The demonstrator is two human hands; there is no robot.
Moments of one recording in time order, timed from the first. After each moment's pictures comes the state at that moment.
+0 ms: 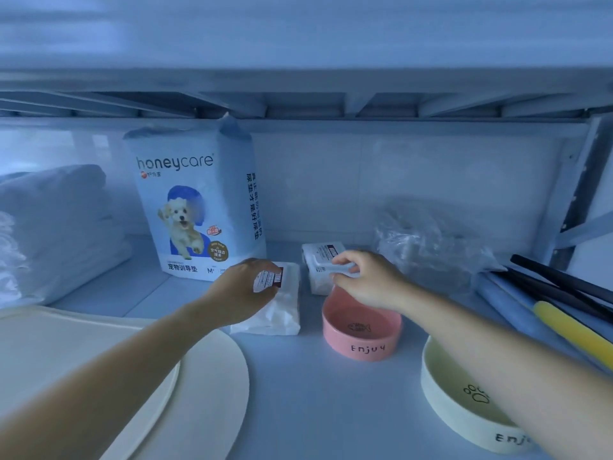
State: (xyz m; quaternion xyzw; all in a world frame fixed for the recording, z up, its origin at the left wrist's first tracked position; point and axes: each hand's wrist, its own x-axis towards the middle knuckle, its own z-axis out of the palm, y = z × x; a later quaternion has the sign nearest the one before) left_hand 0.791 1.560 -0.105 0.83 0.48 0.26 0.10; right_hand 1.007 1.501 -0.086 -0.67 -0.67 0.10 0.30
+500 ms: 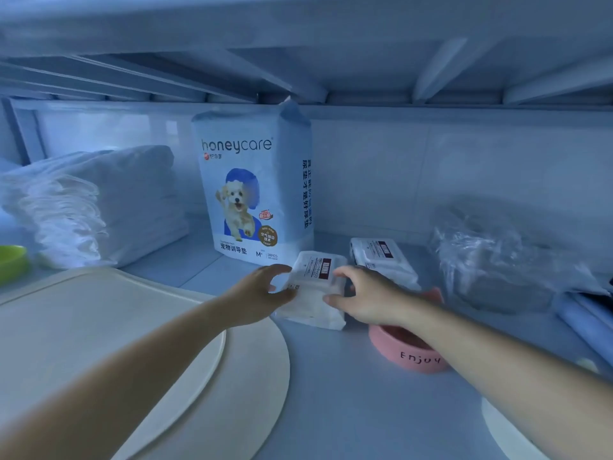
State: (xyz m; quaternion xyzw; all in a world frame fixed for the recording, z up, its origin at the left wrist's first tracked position) left_hand 0.748 1.579 -0.142 0.76 0.55 0.24 0.25; right_hand 0.952 1.536 -0.111 -0.63 -0.75 0.15 0.16
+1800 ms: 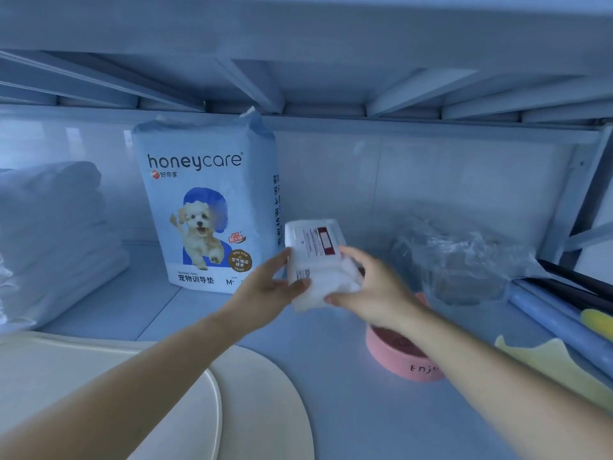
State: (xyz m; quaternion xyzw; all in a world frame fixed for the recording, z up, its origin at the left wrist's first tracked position) left_hand 0.759 1.615 -0.121 0.74 0.28 0.37 0.49; right_hand 0.929 1.531 -0.094 -0.65 -0.62 0.14 0.42
